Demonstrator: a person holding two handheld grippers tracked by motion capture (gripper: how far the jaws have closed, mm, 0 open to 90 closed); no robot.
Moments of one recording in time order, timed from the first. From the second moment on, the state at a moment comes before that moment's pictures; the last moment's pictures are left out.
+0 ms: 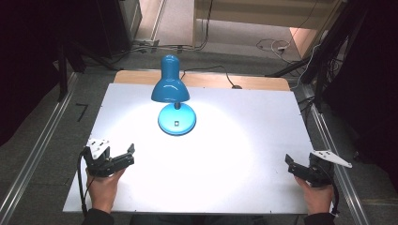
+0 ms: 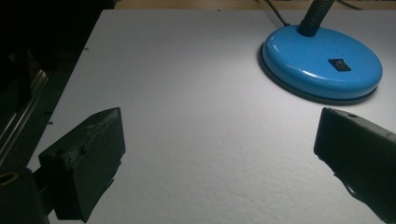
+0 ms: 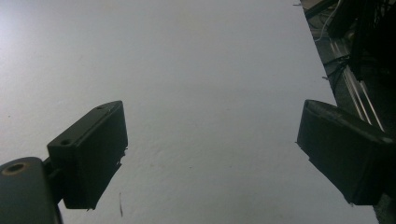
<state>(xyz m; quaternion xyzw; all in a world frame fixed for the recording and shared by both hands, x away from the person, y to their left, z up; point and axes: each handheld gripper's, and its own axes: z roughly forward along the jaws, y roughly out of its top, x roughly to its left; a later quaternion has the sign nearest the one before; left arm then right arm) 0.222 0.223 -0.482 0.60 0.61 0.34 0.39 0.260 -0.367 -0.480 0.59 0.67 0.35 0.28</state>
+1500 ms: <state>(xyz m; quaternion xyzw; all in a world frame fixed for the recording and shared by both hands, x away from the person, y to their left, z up) 0.255 0.192 -0.480 0.61 0.60 0.31 0.42 0.260 -0.372 -0.480 0.60 0.66 0.36 0.27</state>
